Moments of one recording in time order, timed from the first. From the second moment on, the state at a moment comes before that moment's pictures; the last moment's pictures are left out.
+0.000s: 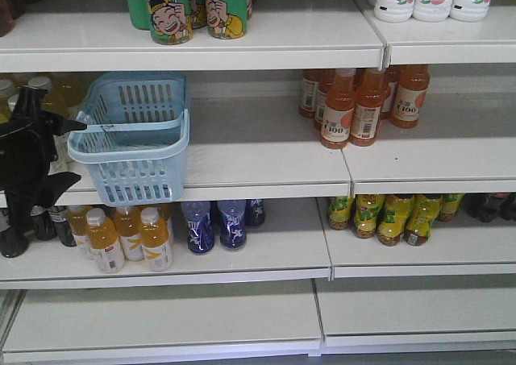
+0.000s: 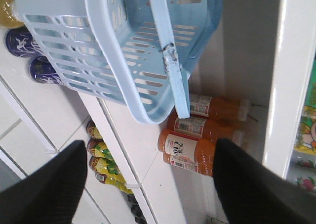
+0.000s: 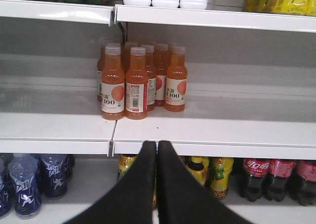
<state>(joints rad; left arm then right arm) 0.01 1.46 -0.90 -1.29 0.29 -0.19 -0.03 -0.01 0.03 -0.06 0.09 -0.01</state>
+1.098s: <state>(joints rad) 0.01 1.96 -1.38 -1.44 0.34 -0.09 -0.03 -0.01 0.03 -0.06 0.09 -0.01</state>
